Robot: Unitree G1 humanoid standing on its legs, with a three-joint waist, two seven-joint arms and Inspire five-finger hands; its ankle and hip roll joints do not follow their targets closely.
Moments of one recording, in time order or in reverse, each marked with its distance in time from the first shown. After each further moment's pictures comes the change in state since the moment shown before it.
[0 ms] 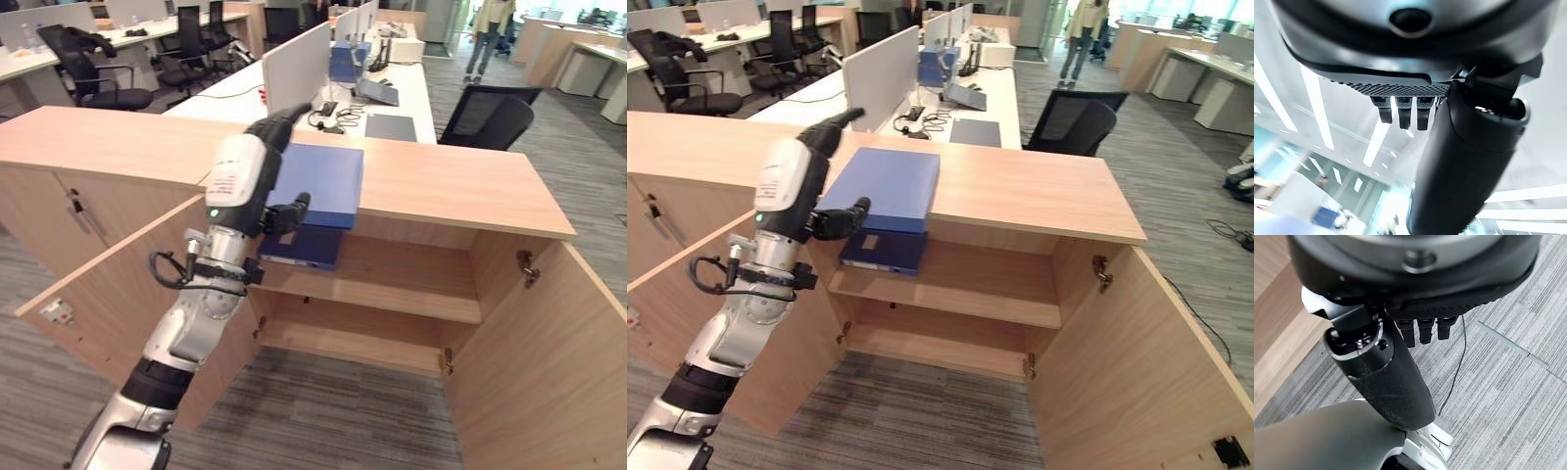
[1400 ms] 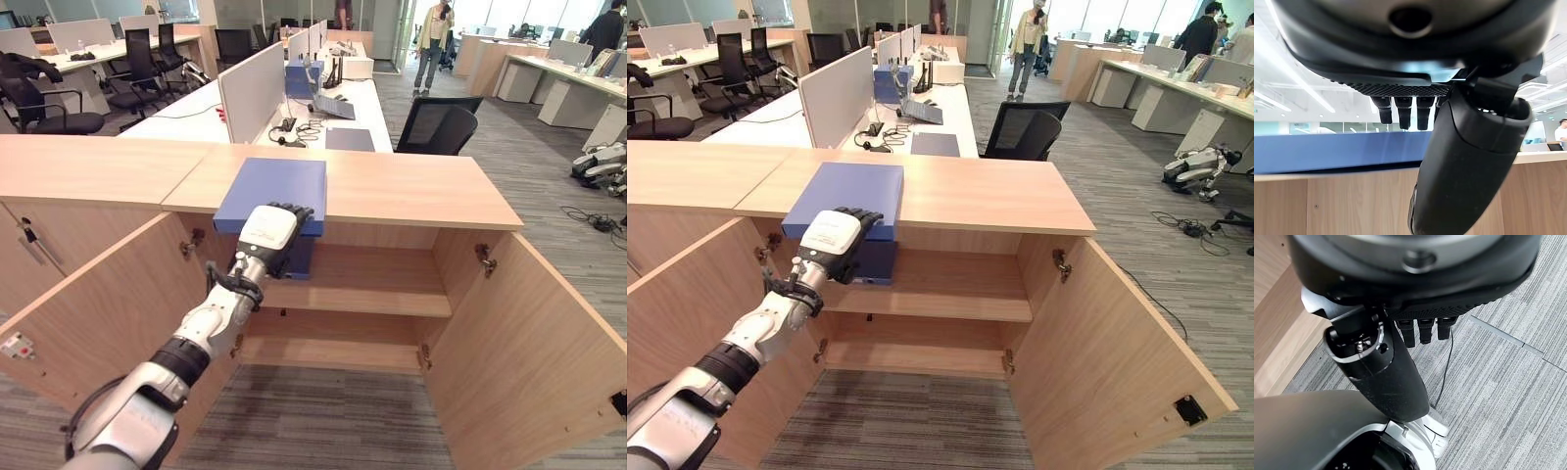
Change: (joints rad) left arm -0.162 0.005 -0.276 0.501 0.257 0.140 0.008; right arm 0.021 0.001 0.046 -0.017 -0.009 -0.001 0.002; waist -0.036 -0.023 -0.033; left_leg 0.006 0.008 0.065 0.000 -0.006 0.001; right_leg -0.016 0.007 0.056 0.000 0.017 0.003
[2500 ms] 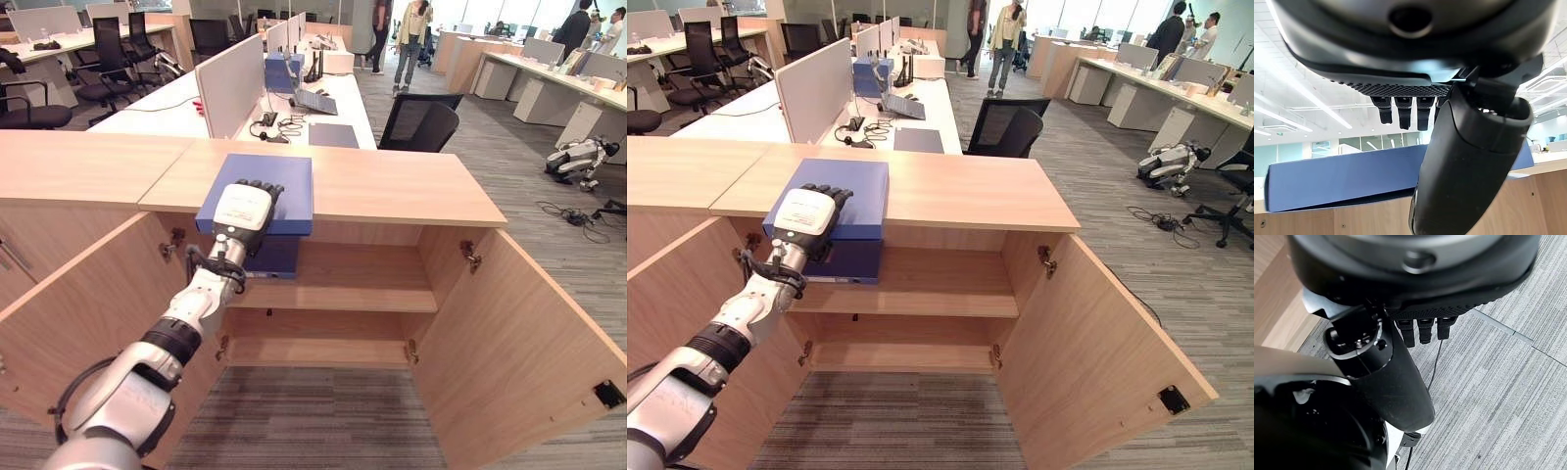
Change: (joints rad) left arm -0.114 0.037 -0.026 0.188 0.013 0.077 0.074; right arm 0.066 -0.011 0.034 -0.068 -0.017 -0.013 0.044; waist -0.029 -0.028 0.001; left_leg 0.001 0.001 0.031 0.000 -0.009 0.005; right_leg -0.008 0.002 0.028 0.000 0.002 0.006
